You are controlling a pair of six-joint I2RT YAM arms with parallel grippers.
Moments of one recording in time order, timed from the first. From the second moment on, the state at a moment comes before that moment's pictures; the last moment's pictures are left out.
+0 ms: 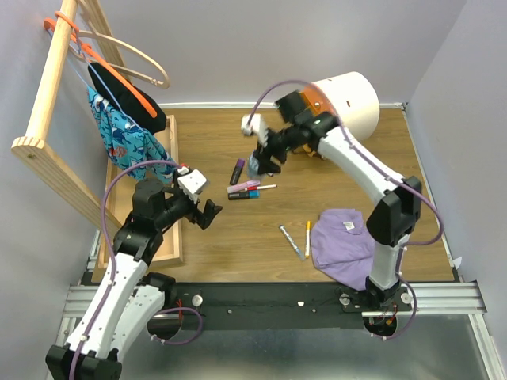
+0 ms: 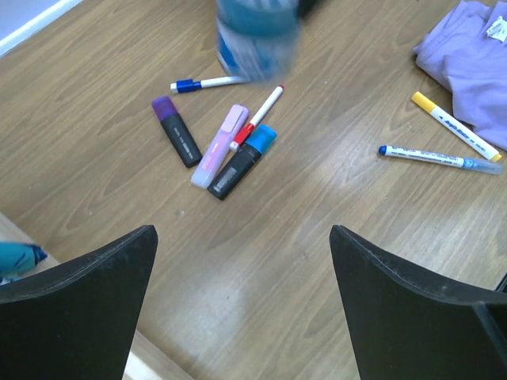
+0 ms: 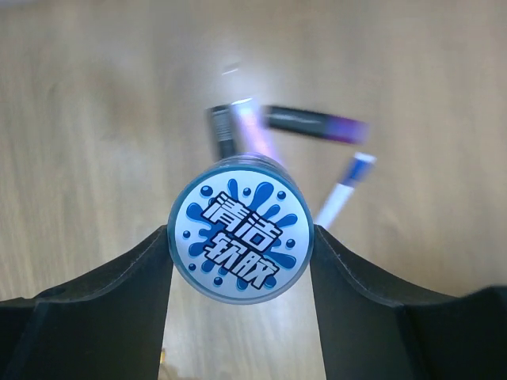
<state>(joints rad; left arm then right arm) -0.26 0.66 0.65 -0.35 0.50 0.25 0.65 1.92 1.86 -0.89 -0.56 -0.74</state>
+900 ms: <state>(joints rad) -0.43 0.94 0.73 -0.14 0.51 0.30 0.40 1.94 2.06 -0.58 -0.04 -0.43</state>
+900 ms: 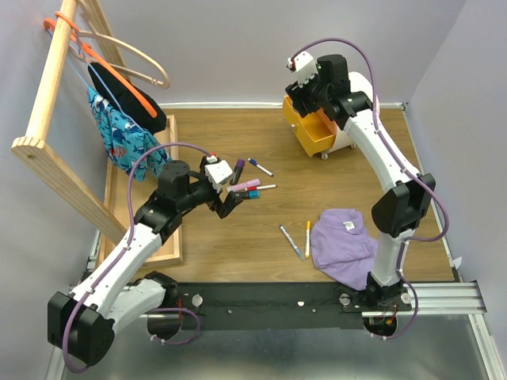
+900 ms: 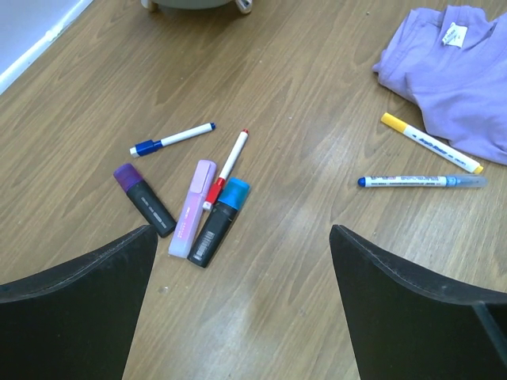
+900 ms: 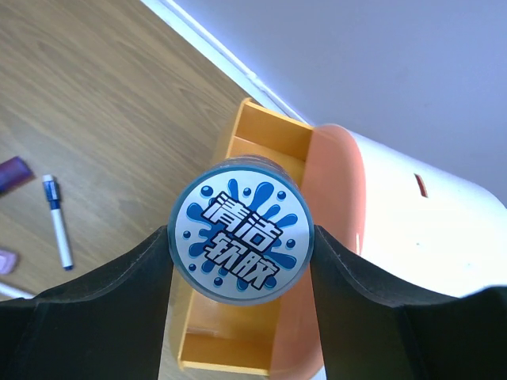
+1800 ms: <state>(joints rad) -0.43 0.97 0.73 -0.06 0.49 0.26 0.38 2.06 2.06 -0.54 0.04 -0.46</state>
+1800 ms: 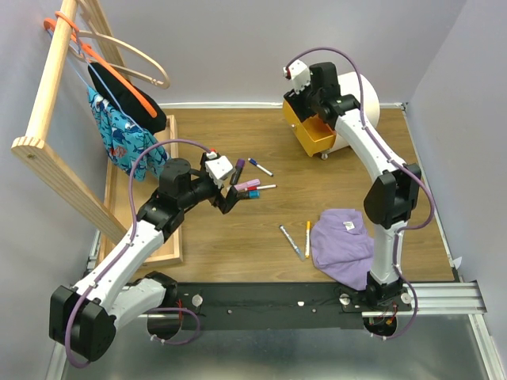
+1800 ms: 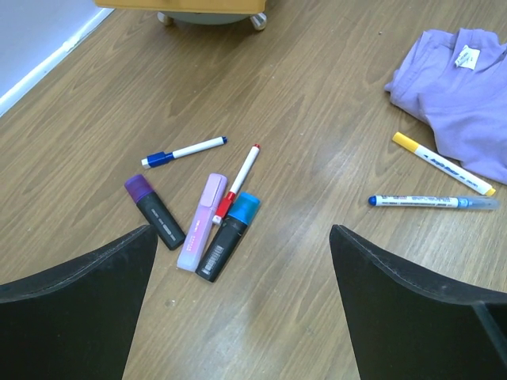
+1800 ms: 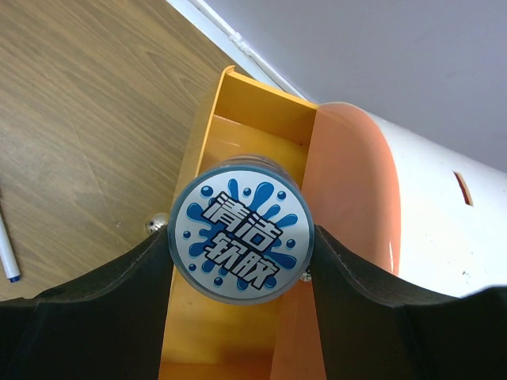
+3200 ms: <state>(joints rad) -0.46 1.69 1.21 0.25 0.54 -0.15 0.34 2.01 2.11 -0.40 0.09 -0.28</state>
